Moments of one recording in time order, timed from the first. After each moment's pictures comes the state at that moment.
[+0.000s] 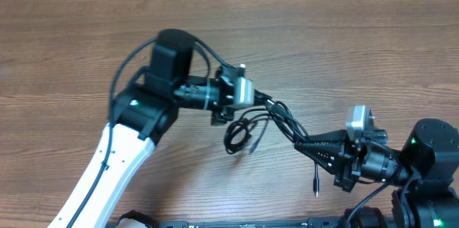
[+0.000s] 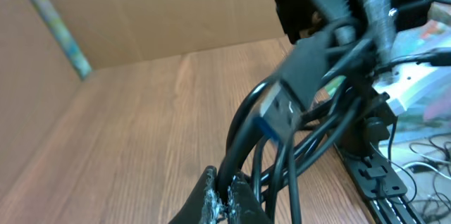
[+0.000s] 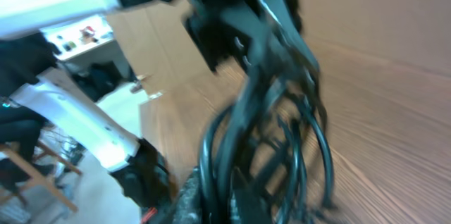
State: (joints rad) left arm -0.42 1.30 1.25 -0.51 1.10 0.69; right arm 0.03 0.61 0.88 -0.66 -1.19 -0.08
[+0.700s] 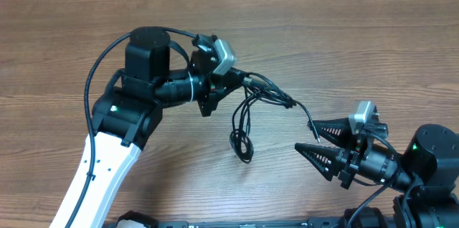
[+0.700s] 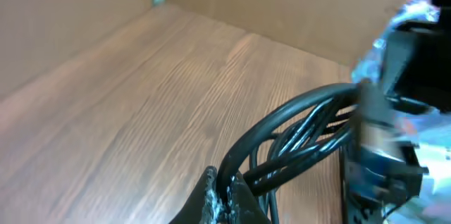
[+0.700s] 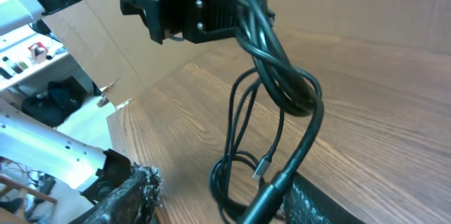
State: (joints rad) left arm -0.35 1.25 1.25 -0.52 0.88 0.20; right arm 0.04 0.59 0.88 -0.69 -1.02 0.01
